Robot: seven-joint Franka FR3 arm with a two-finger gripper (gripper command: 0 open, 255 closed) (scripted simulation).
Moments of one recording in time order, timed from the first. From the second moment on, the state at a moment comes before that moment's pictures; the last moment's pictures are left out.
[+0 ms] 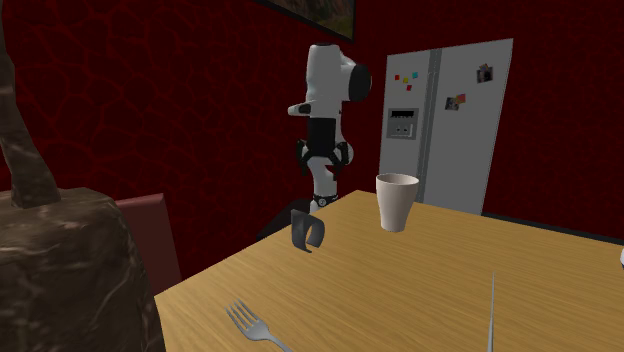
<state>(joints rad) -0.04 -0.30 0.22 -2.22 0.04 2.00 0.31</state>
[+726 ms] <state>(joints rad) -0.05 0.11 0.27 -1.86 -0.16 2.10 0.60</state>
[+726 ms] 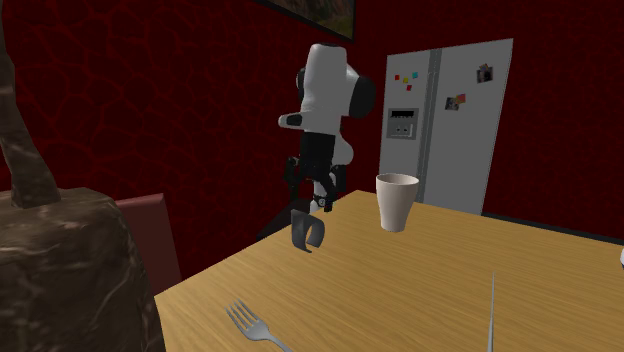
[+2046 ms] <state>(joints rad) -0.04 0.20 0.26 -1.86 -0.21 2.19 0.67</state>
